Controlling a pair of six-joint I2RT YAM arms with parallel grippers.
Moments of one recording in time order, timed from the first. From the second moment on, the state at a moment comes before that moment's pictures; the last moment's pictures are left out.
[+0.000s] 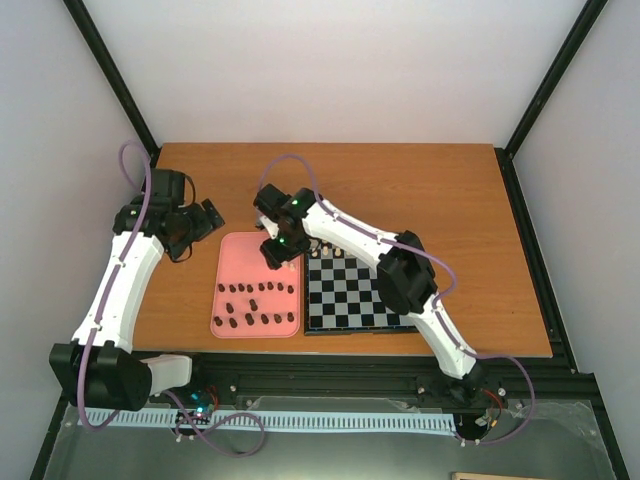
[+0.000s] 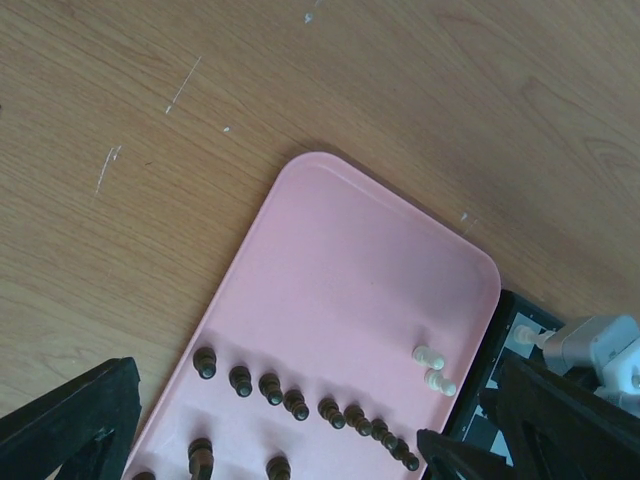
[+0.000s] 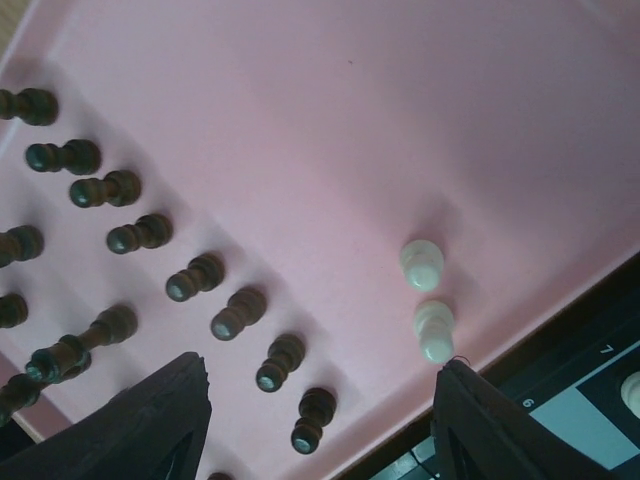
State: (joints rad) left arm -0.04 1.23 1.23 -1.03 0.01 -0.68; right arm 0.91 2.33 2.17 -1.13 -0.19 0.18
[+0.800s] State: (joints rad) left arm -0.04 1.19 1.19 -1.03 0.03 -0.68; right arm 0.90 2.42 2.21 -1.13 -0.11 0.18
